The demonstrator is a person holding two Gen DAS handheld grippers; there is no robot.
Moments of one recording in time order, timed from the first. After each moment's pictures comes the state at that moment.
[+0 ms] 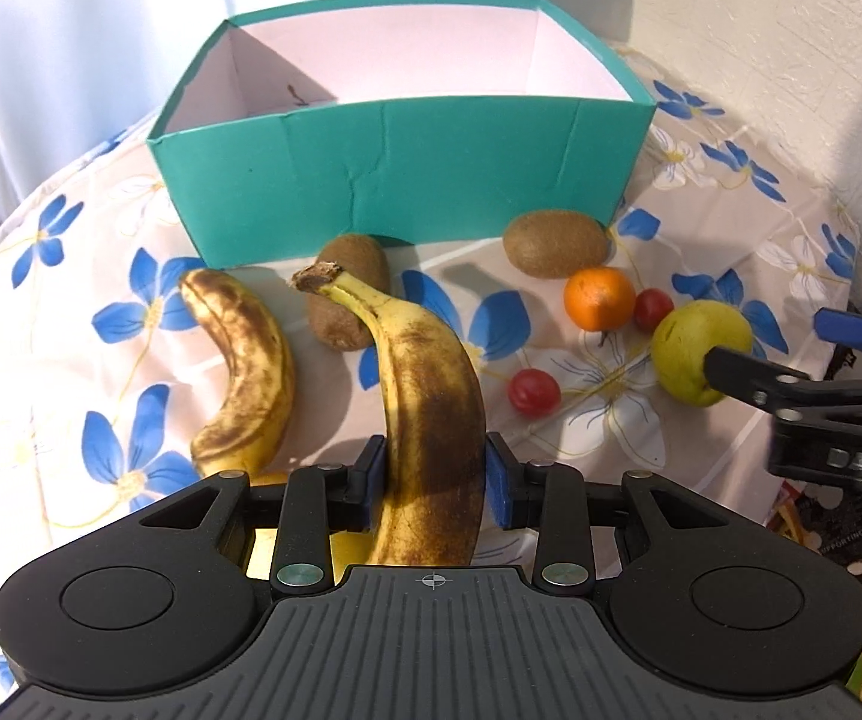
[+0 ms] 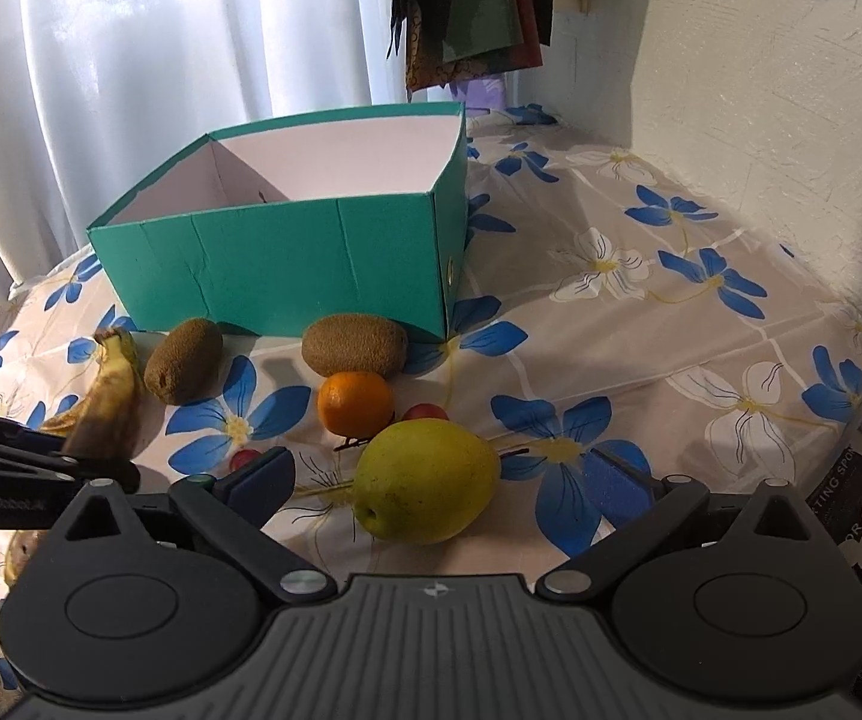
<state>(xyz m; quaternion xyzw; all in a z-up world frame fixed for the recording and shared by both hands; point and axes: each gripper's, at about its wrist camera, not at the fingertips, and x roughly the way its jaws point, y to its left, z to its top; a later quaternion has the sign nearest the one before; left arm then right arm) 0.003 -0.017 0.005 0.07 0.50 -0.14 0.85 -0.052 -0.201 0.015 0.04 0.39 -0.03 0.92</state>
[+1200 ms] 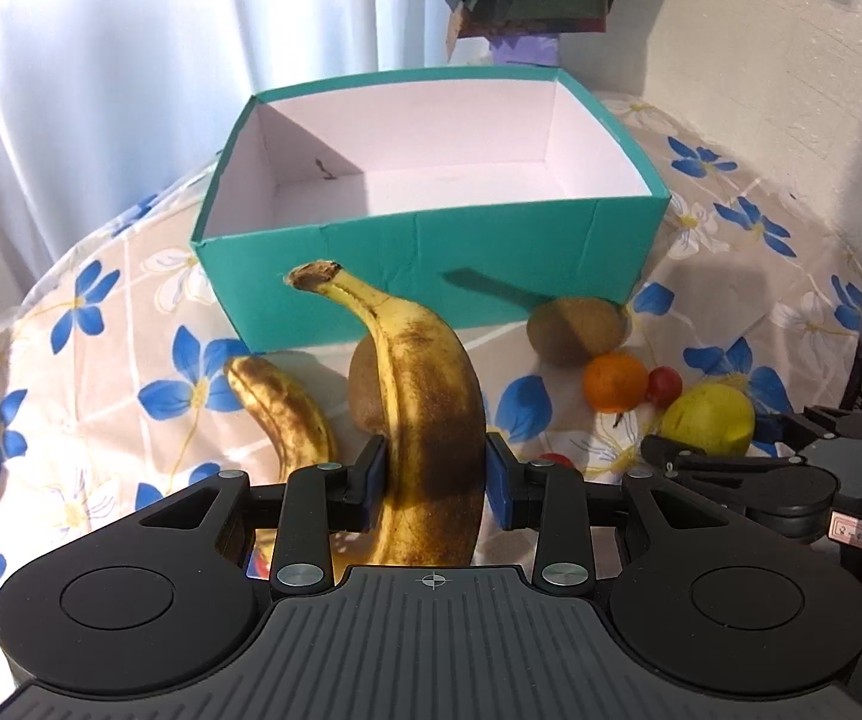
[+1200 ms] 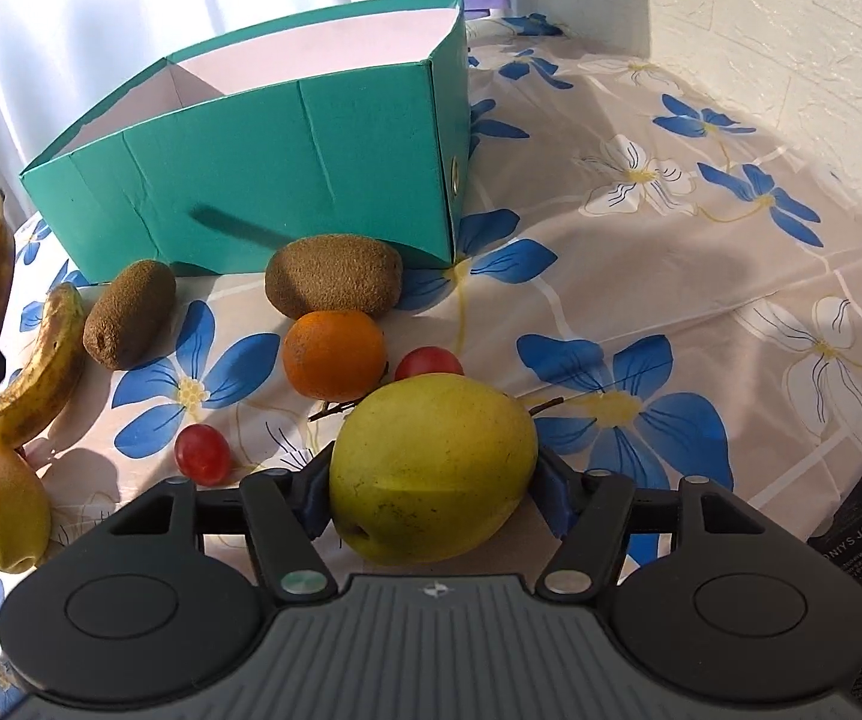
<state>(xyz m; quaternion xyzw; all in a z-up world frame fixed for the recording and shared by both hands) 0.021 -0.020 0.042 0.08 0.47 -0.13 0.87 -0.008 -0.200 -0.034 0.06 0.45 -0.03 0.89</state>
